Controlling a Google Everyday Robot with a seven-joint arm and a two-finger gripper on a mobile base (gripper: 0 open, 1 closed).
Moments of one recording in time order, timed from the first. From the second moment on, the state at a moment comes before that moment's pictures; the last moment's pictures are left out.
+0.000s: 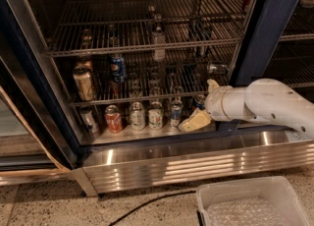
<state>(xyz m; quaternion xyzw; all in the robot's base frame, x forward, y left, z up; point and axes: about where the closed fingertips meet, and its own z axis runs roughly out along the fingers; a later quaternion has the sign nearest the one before) 0.597 -0.130 0.728 -0.46 0.78 0.08 0.43</state>
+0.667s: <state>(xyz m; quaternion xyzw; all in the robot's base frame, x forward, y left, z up) 0.671 -0.103 0.767 -0.43 0.72 0.05 0.54</state>
